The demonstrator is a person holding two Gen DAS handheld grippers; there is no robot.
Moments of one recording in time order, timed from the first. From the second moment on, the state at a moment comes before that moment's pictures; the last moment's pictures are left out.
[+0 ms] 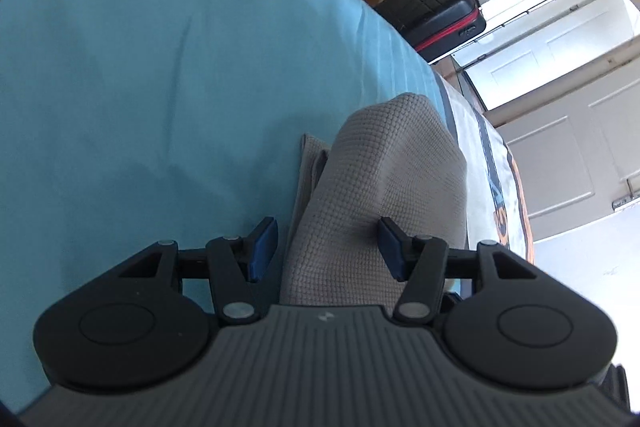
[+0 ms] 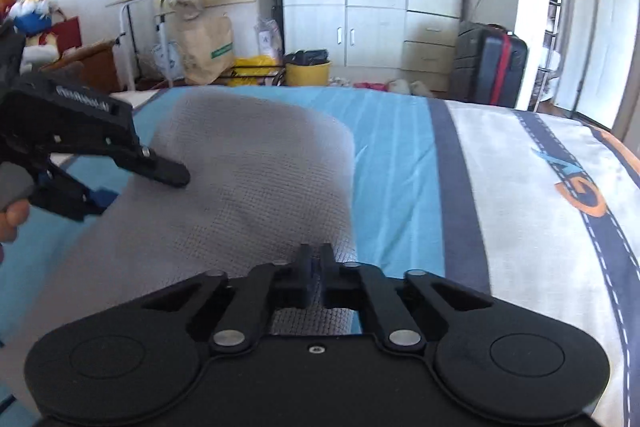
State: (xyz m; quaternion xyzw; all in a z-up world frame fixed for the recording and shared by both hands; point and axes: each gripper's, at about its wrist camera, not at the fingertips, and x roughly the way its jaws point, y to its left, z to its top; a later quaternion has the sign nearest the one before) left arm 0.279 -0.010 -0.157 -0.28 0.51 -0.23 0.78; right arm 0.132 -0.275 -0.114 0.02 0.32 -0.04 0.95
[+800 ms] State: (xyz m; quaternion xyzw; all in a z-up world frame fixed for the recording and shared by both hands) left arm 0.226 -0.013 -0.169 -0.28 0.58 -0.26 0.71; right arm 0.053 -0.343 -0.138 0.38 0.38 0.05 0.84
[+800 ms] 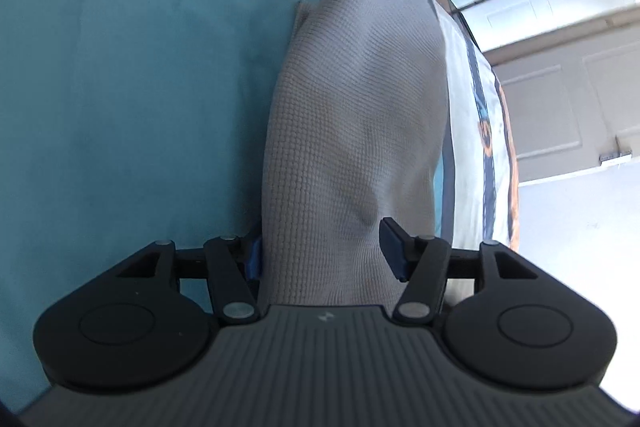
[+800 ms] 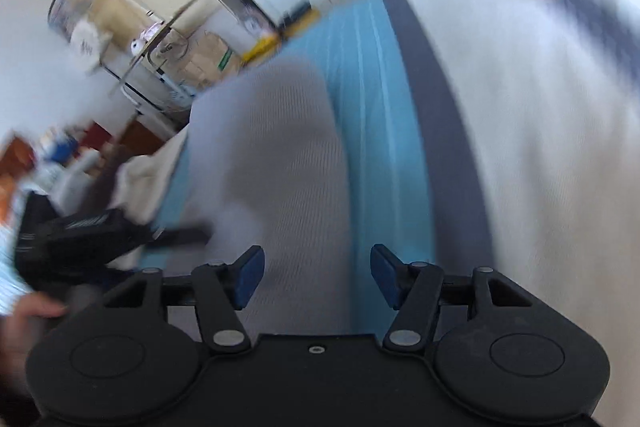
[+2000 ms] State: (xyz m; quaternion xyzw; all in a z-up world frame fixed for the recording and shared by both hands) left arm 0.249 -0.034 -0.154 -0.20 0.44 -0.24 0.84; right arm 0.025 -0.288 -0.111 0.18 0.39 -0.09 0.90
